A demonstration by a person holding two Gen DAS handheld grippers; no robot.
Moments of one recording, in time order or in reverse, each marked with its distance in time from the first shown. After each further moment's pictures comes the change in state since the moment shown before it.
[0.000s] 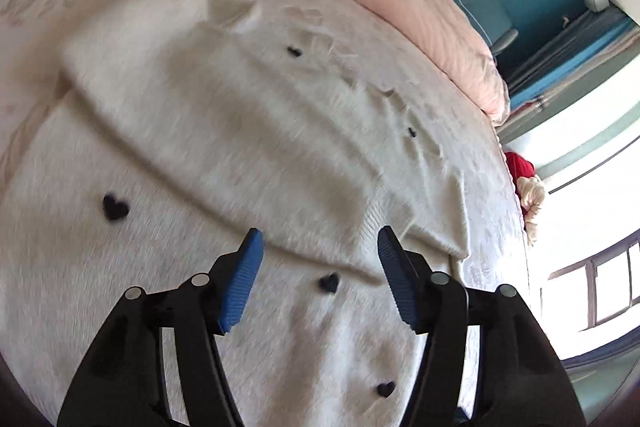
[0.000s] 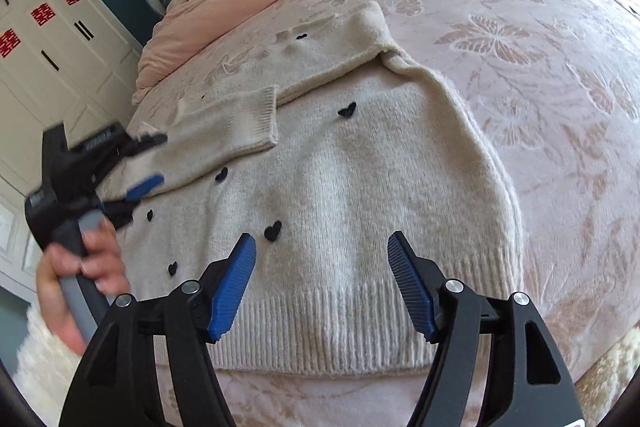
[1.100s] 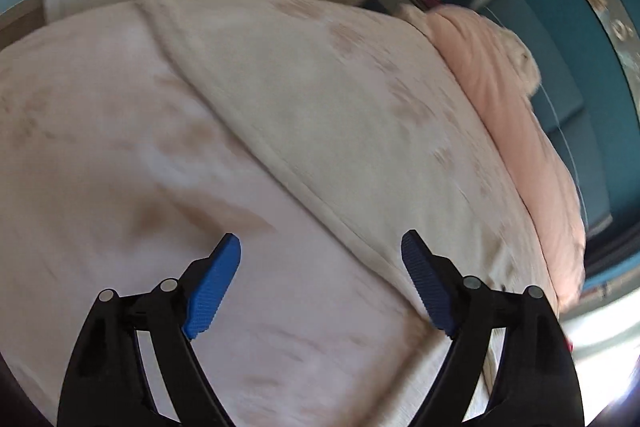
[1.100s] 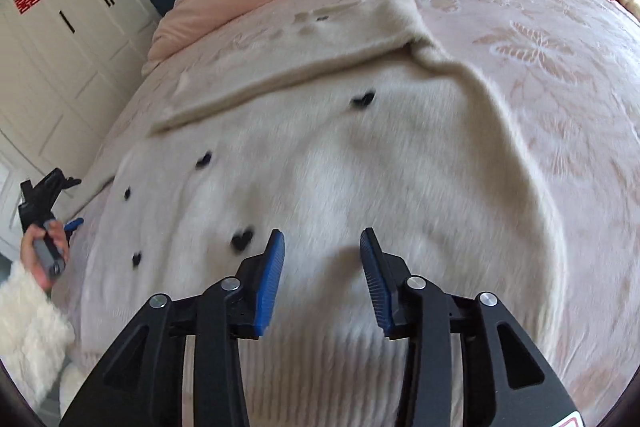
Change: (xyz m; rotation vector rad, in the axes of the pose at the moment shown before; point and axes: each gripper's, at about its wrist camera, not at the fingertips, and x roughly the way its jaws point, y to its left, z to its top) left arm -0.121 0.283 0.120 -0.491 -0.372 0.345; right arm 0.045 -0.006 -0.018 -0.119 0.042 0.022
